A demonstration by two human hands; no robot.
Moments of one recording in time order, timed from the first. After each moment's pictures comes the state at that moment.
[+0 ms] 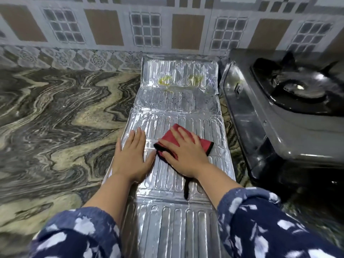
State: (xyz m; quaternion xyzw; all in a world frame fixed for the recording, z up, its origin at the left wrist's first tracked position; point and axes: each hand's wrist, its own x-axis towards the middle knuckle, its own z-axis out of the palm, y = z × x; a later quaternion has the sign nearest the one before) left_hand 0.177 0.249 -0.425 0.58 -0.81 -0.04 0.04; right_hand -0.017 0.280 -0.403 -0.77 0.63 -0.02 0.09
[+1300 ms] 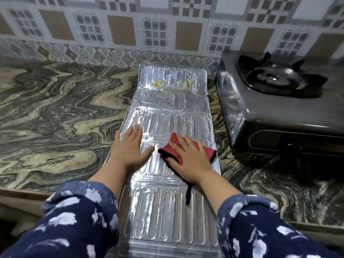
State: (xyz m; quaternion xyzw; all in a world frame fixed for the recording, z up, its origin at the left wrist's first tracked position) left_hand 0.197 0.333 -0.414 0.60 -0.80 -0.02 0.00; right_hand -0.019 0.397 -0.410 -0.77 0.64 -0.02 0.09
